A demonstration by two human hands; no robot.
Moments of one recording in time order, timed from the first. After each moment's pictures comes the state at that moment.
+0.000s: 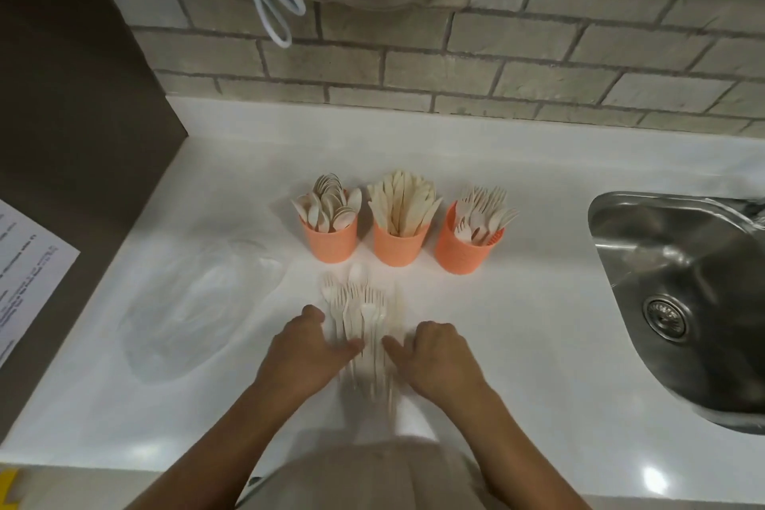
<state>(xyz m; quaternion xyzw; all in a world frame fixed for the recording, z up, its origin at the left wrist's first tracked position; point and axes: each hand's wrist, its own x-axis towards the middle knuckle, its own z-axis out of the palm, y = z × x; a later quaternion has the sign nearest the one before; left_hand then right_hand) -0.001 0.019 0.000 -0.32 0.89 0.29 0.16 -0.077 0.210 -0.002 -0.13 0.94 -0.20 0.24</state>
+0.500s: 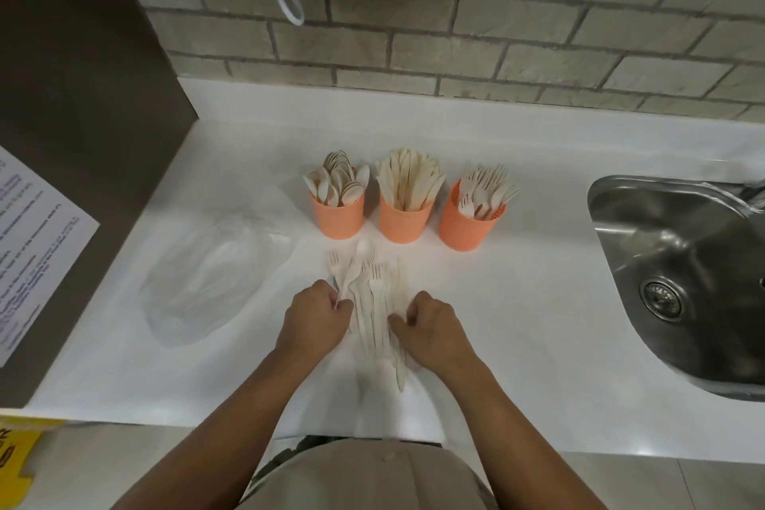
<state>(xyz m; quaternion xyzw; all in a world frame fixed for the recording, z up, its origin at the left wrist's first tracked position) 0.001 0.026 -0.005 -0.33 0.87 0.35 0.06 -0.066 0.207 -0.017 -0.10 0.92 -0.29 0.24</state>
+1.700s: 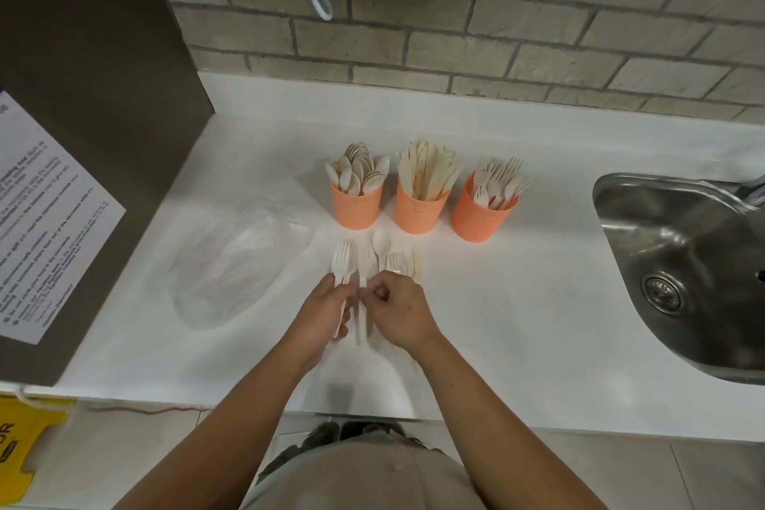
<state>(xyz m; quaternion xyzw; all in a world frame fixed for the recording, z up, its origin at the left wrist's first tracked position) 0.031 0.015 0.003 -0.35 0.59 0.72 0.05 -0.035 0.141 -0.003 -0.13 0.85 -0.46 0.23</state>
